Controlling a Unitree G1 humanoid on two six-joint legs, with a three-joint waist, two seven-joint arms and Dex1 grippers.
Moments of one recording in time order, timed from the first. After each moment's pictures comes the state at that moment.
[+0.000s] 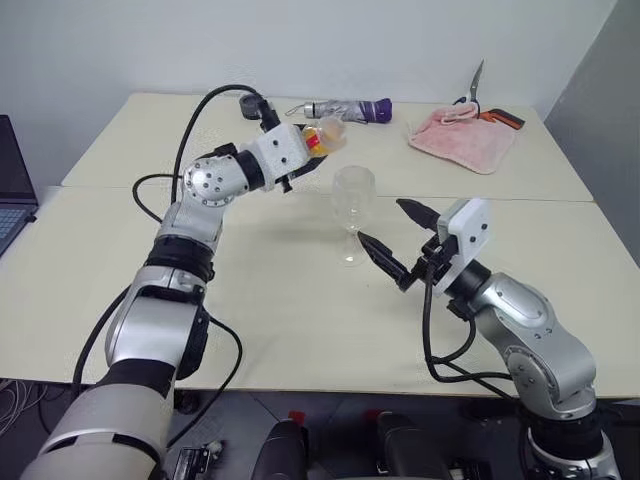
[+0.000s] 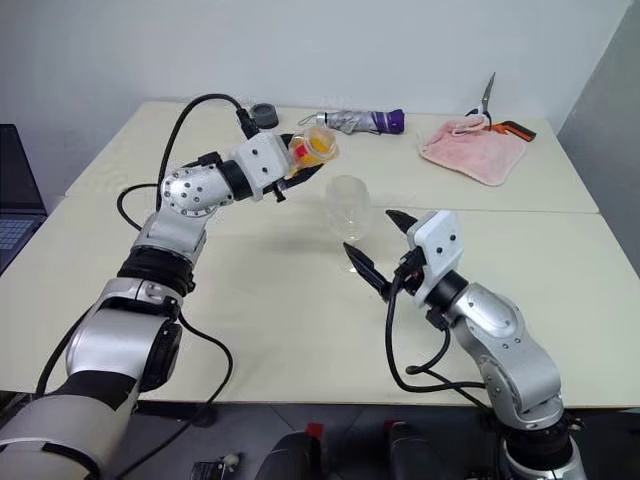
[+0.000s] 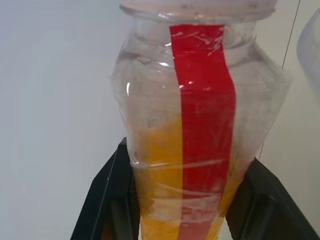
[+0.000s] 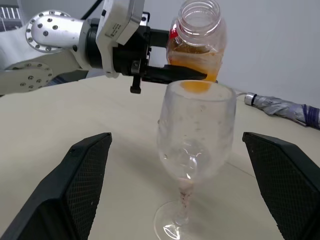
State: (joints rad) left arm -1.12 0.47 -0.15 0.92 0.19 -0.58 -0.67; right arm -0.27 -0.34 0.09 -0.61 0.37 0.55 0.39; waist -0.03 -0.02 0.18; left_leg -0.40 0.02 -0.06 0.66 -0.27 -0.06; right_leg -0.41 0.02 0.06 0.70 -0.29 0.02
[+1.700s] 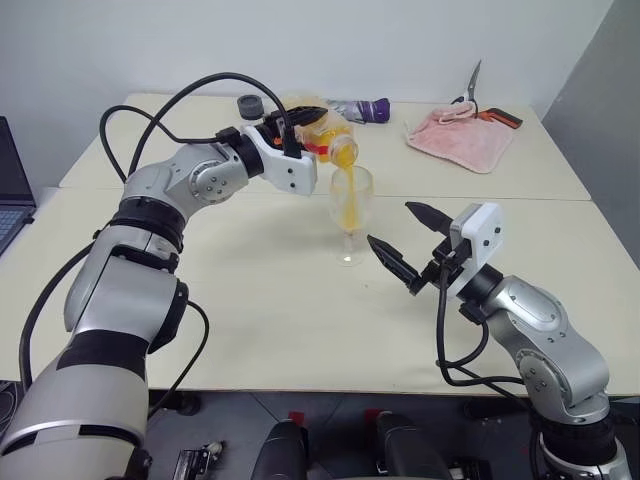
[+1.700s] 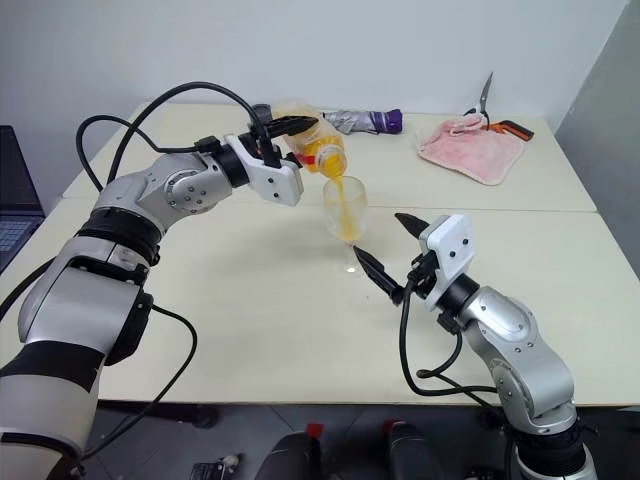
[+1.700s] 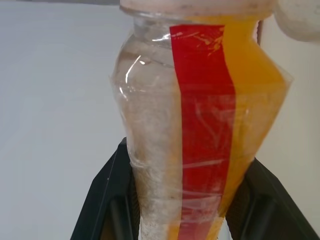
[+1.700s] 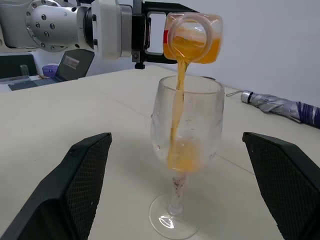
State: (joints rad) left arm -1.31 0.61 -0.43 1.14 0.73 -0.96 -0.04; right arm -0.25 -0.38 0.05 -0.62 0.42 0.53 0.41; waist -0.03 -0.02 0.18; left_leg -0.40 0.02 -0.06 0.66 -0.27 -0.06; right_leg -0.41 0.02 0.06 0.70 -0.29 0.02
